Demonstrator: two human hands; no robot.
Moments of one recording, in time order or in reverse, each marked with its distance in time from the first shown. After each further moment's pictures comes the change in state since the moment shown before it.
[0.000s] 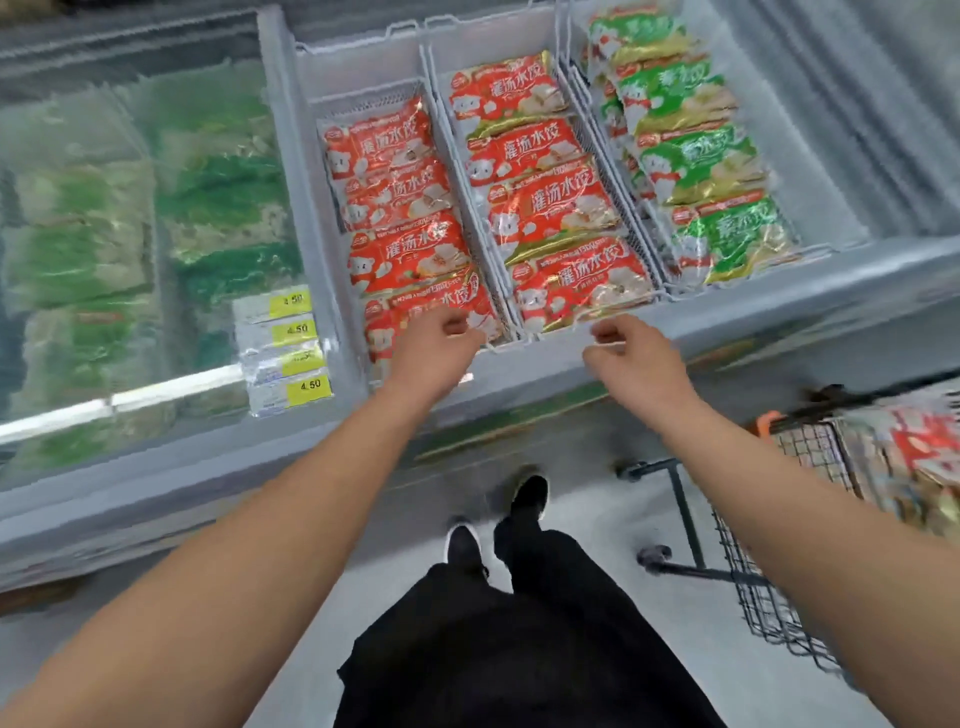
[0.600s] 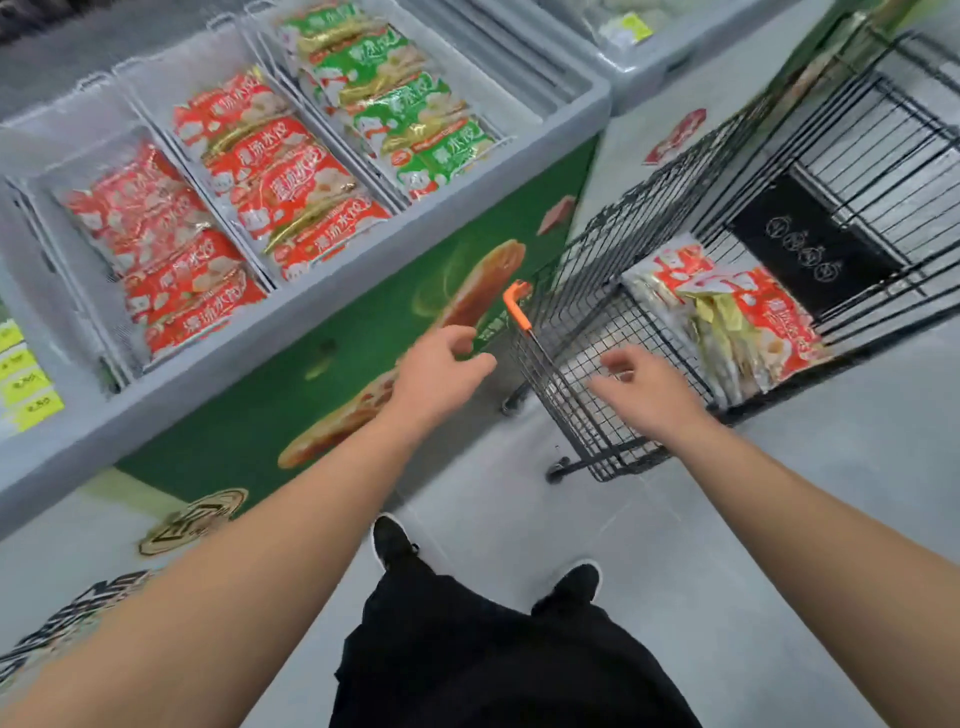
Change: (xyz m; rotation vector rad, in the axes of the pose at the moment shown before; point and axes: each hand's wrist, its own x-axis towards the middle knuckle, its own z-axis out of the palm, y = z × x) left_hand -0.203 0.073 0.260 0.291 -0.332 0.257; right_hand -0.228 0.284 -0.131 0.090 0.203 0.313
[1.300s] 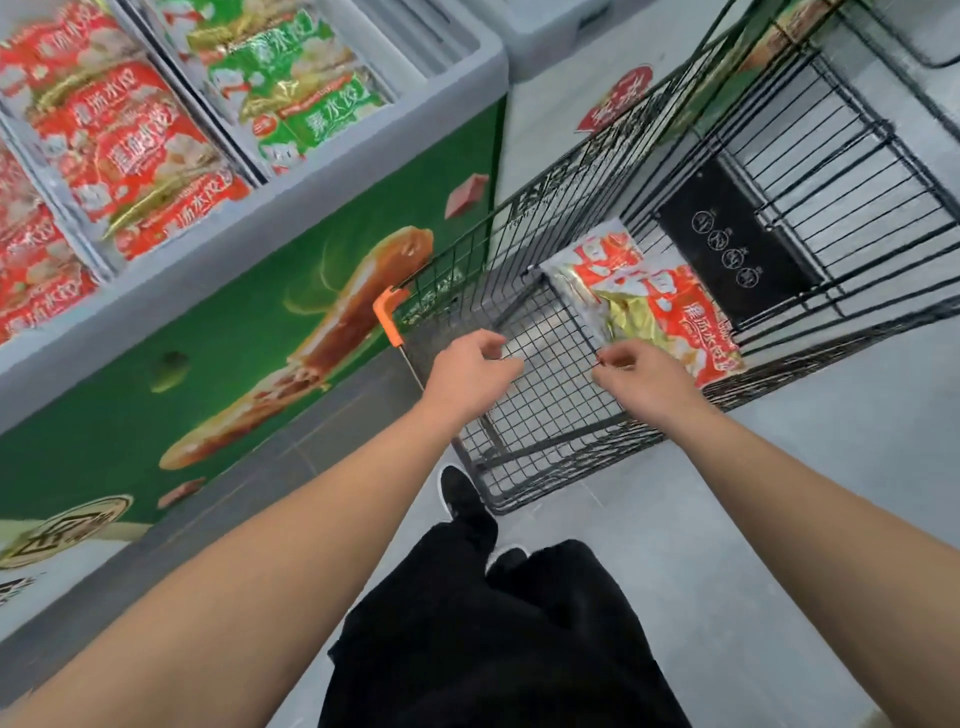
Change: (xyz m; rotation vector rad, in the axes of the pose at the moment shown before) left_hand 0.077 0.128 0.192 -0.021 -0.173 -0.069; right_hand 0.109 0.151 -0.131 0.010 -0.091 0.137
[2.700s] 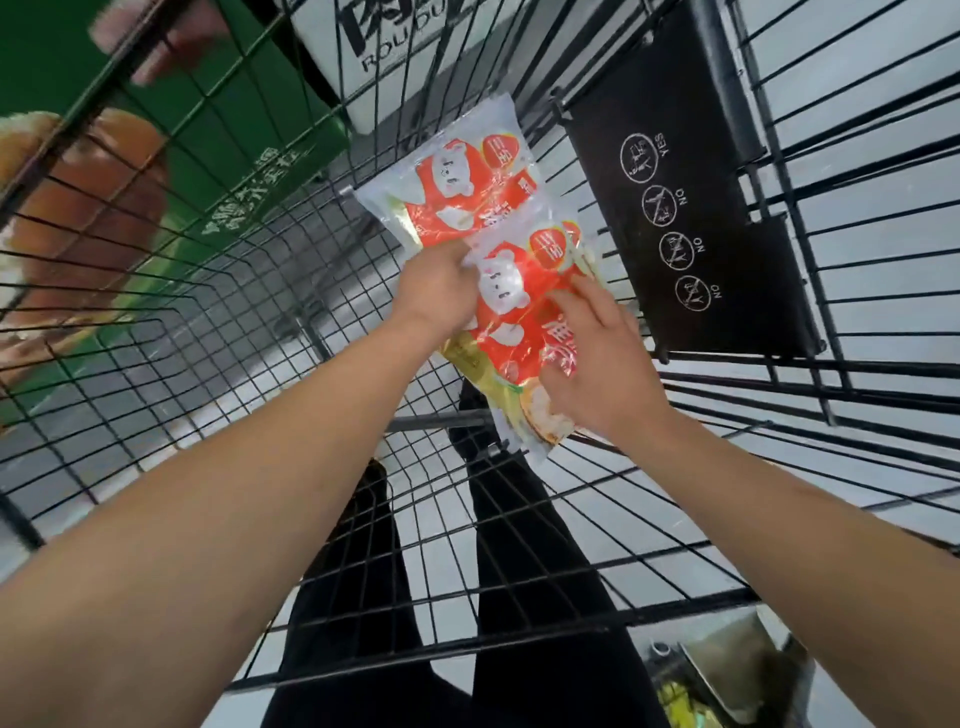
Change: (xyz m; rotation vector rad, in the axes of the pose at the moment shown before) left_hand 0.338 0.088 0.246 0.101 -0.030 -0.213; right_hand 0.293 0.198 -0.080 -0.317 -0.152 -0.237
